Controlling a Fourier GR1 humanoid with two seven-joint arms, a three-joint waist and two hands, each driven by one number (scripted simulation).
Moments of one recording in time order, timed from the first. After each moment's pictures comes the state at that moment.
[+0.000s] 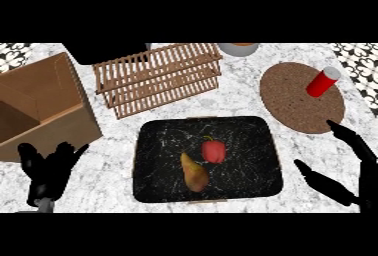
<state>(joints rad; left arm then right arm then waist) 0.02 0.38 -0.10 -1.34 0.37 0.17 0.12 0.10 -0.71 0.38 -1.79 0.09 -0.75 0.14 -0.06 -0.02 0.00</state>
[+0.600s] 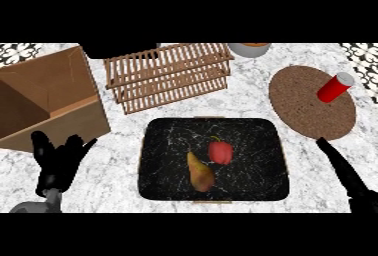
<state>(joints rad) -0.03 0.37 -0.13 -1.34 0.35 0.17 0.20 0.14 -0.84 0.57 -2.24 0.46 -0.58 0.78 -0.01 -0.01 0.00</state>
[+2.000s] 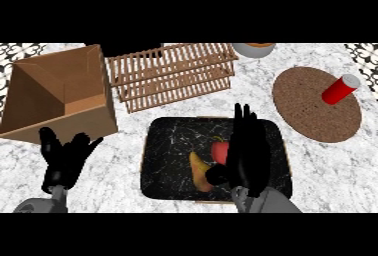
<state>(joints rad) -0.05 0.34 -0.13 -1.34 0.34 0.16 0.23 -0.35 -0.11 0.65 -1.66 0.99 -0.10 1.25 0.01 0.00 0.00</state>
